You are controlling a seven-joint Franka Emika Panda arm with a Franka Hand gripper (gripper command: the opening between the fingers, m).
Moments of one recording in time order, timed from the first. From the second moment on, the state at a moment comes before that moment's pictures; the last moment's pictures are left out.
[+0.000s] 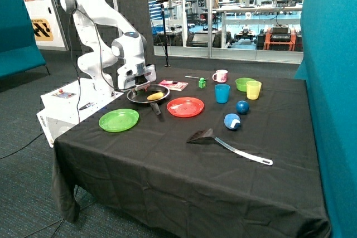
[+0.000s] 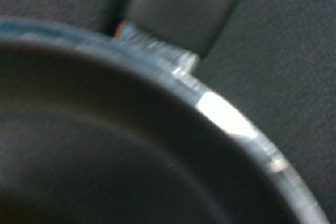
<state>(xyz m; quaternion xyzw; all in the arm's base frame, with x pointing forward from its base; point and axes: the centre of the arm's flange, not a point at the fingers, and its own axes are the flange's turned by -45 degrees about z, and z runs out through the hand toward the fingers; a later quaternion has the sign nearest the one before) 0.395 -0.149 0.348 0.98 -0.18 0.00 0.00</state>
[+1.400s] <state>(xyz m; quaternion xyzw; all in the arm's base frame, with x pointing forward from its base) 0.389 -0.264 0.313 0.99 -0.16 0.00 0.00</state>
